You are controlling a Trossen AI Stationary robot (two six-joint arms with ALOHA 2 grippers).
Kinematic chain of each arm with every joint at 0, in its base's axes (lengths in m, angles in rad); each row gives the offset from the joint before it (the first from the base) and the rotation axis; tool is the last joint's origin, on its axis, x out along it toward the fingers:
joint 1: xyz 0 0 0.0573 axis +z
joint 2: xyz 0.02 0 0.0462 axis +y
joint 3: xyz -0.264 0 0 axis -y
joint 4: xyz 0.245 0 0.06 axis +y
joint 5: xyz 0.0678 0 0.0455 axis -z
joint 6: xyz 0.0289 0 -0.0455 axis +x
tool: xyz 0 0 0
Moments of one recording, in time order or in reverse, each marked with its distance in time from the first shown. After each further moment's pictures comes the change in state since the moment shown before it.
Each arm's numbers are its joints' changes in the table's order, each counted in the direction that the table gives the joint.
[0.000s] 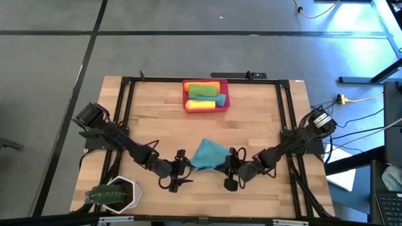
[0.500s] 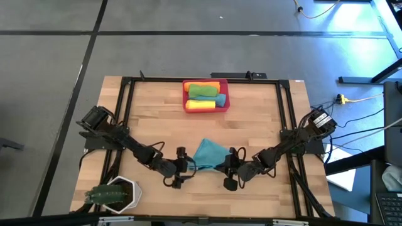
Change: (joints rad) left arm 0.034 0.079 0.000 0.044 -0.065 0.006; right arm -0.002 0.001 0.000 0.001 0.000 0.013
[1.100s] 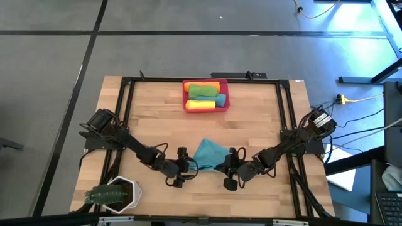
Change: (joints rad) left arm 0.016 0.074 0.000 -0.030 0.003 0.024; right arm 0.000 0.000 0.000 0.001 0.000 0.003
